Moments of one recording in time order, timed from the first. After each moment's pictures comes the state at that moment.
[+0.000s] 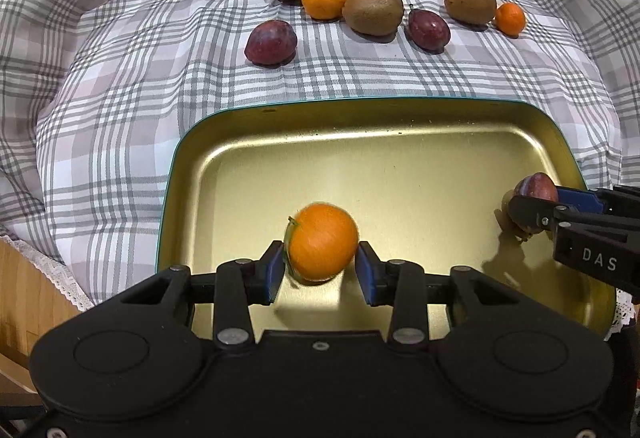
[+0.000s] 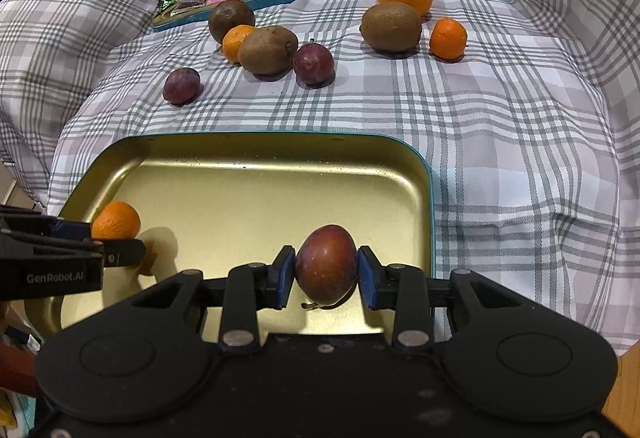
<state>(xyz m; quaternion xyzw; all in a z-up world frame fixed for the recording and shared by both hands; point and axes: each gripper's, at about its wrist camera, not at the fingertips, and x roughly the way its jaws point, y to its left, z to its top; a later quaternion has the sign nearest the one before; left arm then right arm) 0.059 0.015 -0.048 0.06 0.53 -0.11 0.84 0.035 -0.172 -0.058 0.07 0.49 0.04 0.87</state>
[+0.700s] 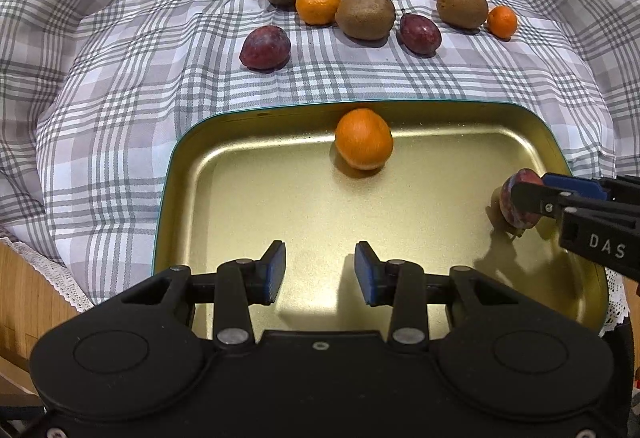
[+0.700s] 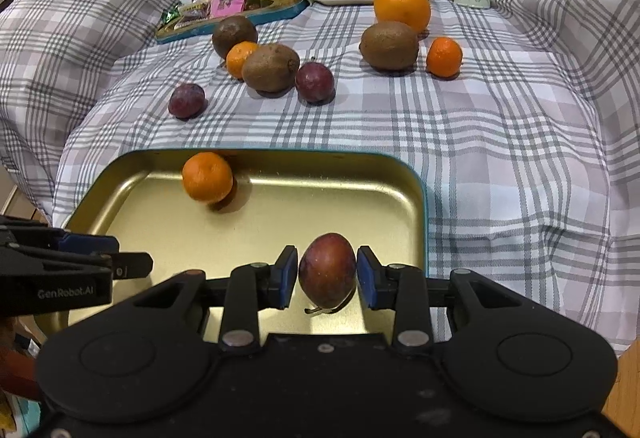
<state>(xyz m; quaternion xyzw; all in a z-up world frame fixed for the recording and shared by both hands) 0.055 0.012 -0.044 0.06 0.52 -0.11 0.84 0.031 -0.174 -0.046 0.07 0.47 0.04 0.88</state>
